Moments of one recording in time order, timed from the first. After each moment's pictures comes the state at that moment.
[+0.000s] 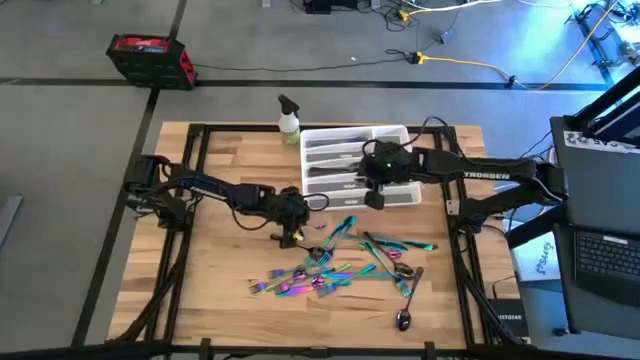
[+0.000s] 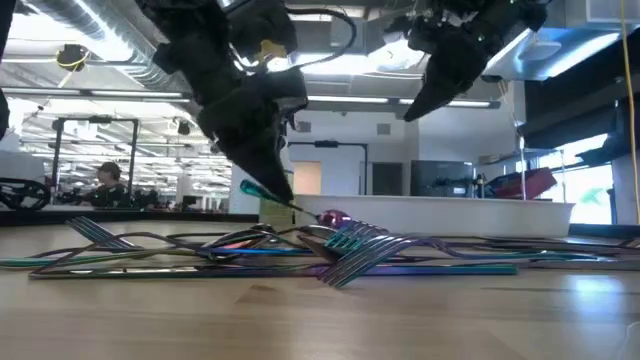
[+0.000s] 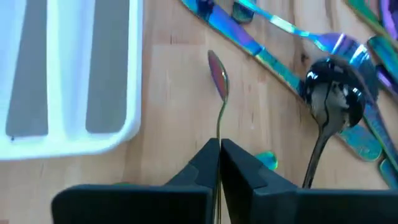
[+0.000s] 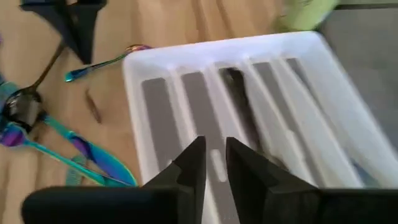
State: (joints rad) left arm -0.02 1.67 0.93 -0.18 -0.05 -0.01; right arm -0.23 1.26 0.93 -0.45 0.05 -0.12
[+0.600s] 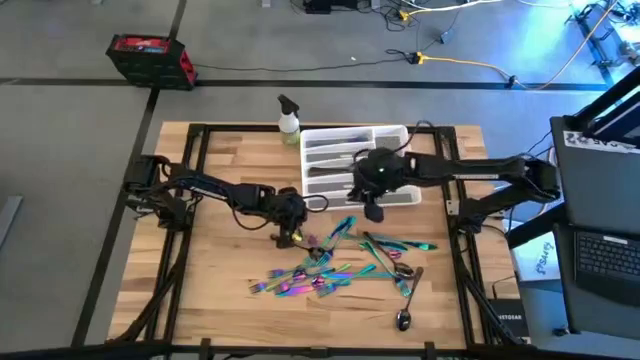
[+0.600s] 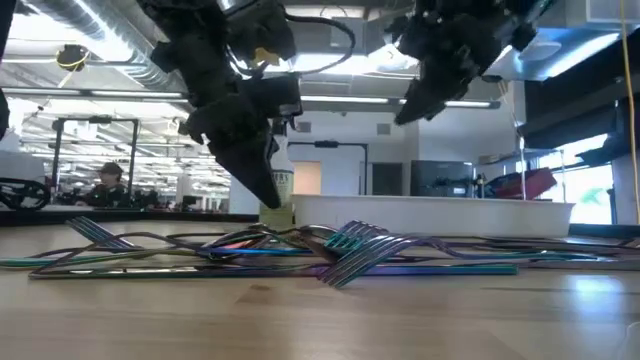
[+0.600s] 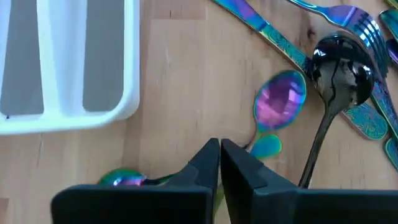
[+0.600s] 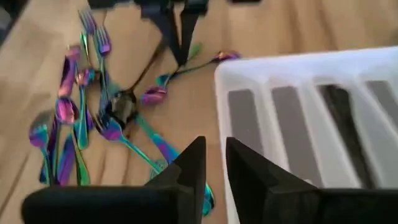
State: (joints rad) left arm -0.02 1.67 0.93 -0.25 -0.06 -0.02; right arm -0.21 1.37 0.89 -0.32 -0.27 -0.12
